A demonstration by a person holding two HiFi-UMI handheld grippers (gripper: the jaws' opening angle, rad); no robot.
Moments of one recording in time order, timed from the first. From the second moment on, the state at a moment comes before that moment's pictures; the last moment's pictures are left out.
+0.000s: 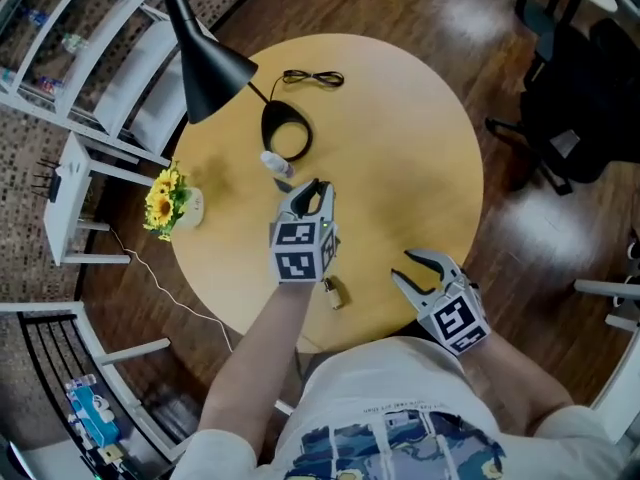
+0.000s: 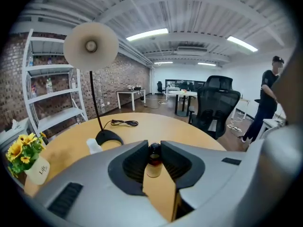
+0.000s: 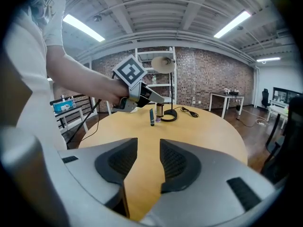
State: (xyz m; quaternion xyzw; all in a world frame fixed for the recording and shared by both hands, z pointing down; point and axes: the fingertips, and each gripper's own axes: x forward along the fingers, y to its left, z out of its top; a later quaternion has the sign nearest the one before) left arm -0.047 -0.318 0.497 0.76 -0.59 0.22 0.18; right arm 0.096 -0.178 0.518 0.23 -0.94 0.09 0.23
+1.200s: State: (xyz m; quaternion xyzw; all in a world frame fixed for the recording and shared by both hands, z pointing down) left arm -0.126 -0.440 0.609 0.64 -0.71 0.23 0.20; right arm 0.191 -0.188 0.562 0.31 -0.89 0.19 0.29
